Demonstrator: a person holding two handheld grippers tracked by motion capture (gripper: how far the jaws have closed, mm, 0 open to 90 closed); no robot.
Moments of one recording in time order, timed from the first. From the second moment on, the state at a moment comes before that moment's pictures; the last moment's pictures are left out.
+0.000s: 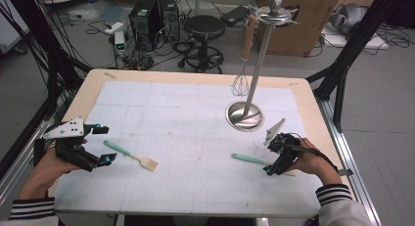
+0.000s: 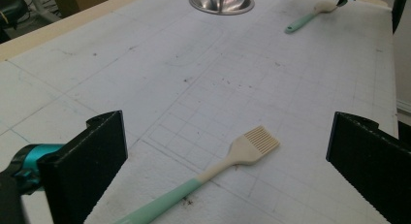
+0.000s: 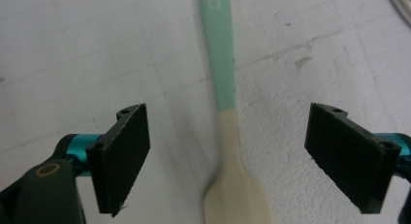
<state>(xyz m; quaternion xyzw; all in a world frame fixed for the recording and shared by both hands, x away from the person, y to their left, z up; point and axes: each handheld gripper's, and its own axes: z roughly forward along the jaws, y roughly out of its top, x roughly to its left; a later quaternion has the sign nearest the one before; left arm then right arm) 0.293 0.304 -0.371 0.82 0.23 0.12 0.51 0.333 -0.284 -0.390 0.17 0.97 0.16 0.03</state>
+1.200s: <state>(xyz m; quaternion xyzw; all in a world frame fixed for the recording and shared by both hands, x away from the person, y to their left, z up) 0.292 0.303 -0.370 0.82 0.23 0.12 0.51 0.338 -0.276 -0.406 0.18 0.98 0.08 0.00</state>
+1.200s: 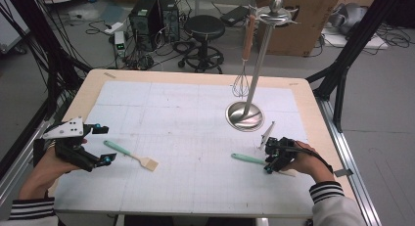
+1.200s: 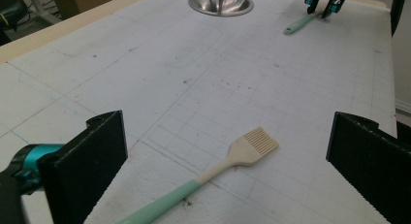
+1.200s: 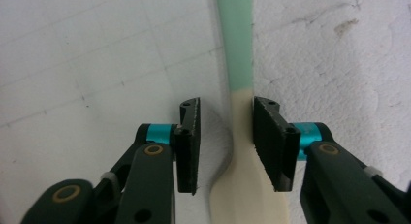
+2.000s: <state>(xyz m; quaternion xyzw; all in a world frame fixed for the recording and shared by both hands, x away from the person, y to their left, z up) 0.292 0.303 -0.370 0.82 0.23 0.12 0.51 0.339 -0.268 -0.406 0.16 0.99 0.06 0.00</state>
